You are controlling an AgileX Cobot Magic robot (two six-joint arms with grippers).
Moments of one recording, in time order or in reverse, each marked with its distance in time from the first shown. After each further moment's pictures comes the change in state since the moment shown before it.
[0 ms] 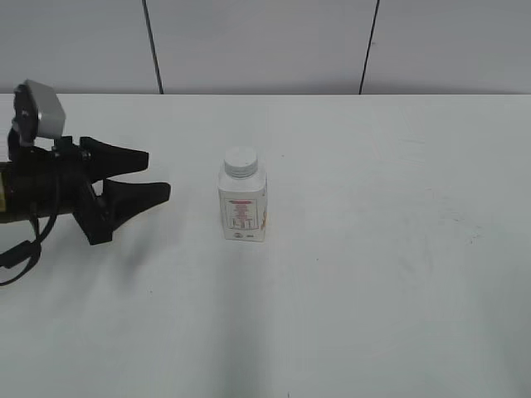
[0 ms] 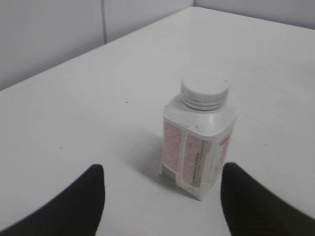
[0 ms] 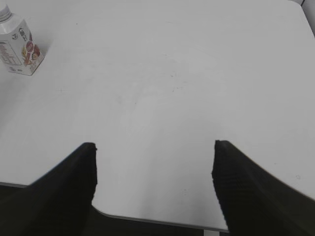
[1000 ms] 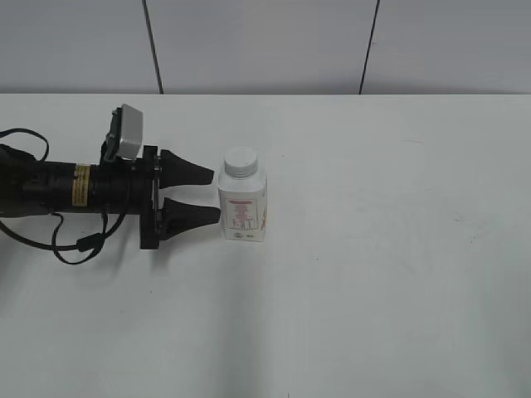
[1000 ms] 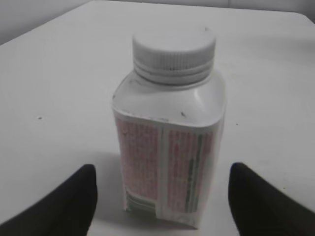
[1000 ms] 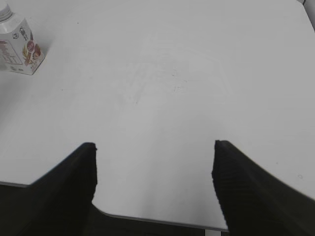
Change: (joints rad) left arm -0.091 0.390 -0.426 0.238 -0.111 -0.033; right arm 0.000 0.000 0.003 0.005 0.000 0.001
